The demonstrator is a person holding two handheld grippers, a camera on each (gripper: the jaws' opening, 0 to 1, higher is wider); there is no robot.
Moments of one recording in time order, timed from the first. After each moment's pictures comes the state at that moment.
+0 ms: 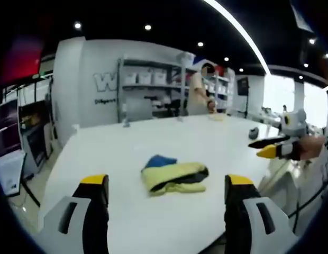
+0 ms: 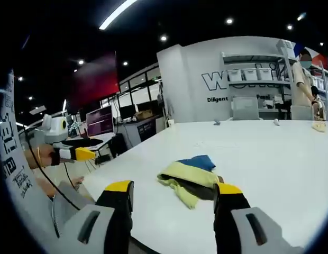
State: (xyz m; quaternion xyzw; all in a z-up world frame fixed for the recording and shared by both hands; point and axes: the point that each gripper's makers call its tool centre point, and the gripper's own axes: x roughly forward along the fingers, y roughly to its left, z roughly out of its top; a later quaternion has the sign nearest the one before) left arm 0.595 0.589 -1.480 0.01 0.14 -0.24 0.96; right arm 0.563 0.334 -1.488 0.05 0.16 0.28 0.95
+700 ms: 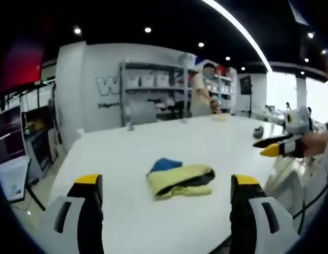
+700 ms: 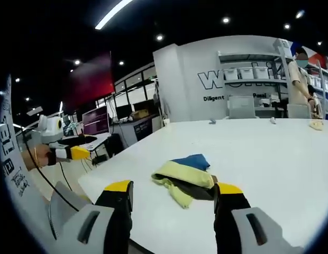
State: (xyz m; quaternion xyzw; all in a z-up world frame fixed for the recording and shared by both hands) left arm 0.603 0.589 -1.470 0.03 0.13 -0.22 0.97; right arm 0.575 0.318 -1.495 0.06 0.16 0.27 0.95
